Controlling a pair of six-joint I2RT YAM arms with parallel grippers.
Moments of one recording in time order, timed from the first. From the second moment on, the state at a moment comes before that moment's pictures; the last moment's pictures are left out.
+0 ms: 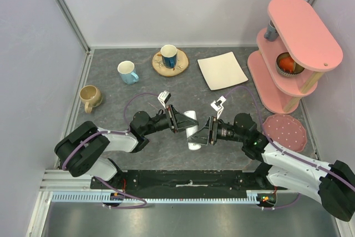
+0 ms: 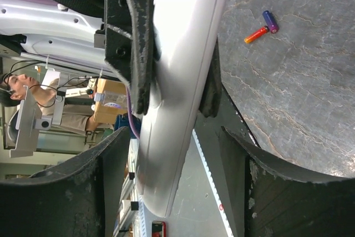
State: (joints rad) left arm -0.77 1.46 0.37 1.29 0.53 -1.44; right arm 0.77 0.93 0.34 0.45 -0.59 1.02
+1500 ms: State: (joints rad) left arm -0.56 1.46 0.35 1.31 0.53 -1.51; right arm 0.76 0.84 0.52 -0.02 -0.54 0.75
